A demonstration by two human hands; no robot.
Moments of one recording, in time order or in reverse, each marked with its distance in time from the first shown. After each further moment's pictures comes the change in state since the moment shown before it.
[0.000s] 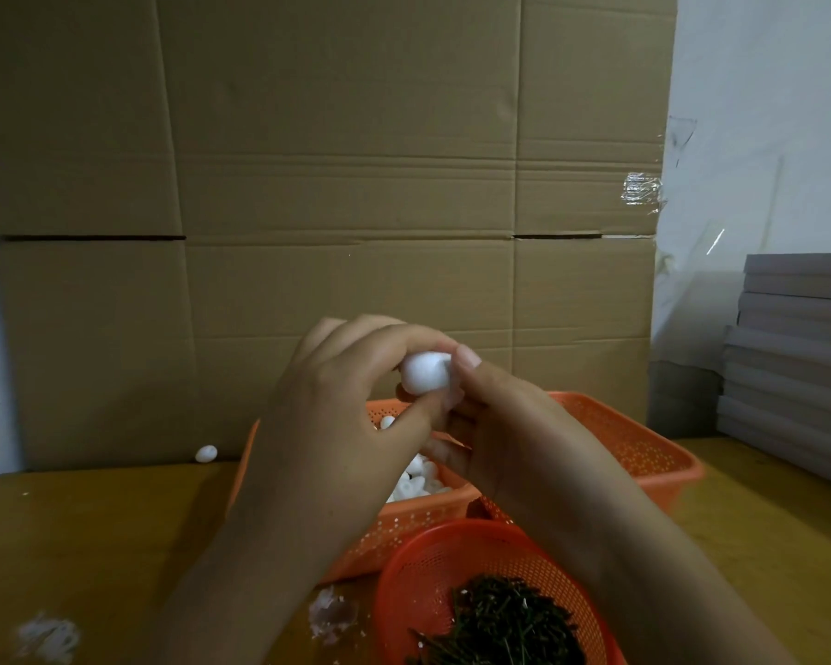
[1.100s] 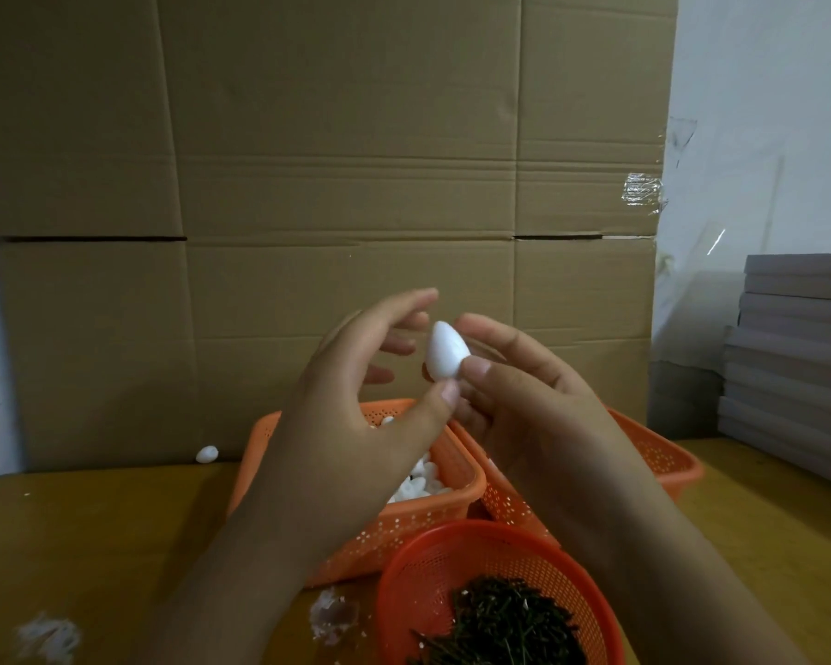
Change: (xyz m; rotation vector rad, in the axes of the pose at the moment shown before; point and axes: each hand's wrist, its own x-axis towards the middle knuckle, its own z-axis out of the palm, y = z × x) left_hand -0.002 0.002 -0.002 -0.343 -0.086 -0.162; right_hand -0.004 -0.009 -0.004 0.095 0.071 -0.178
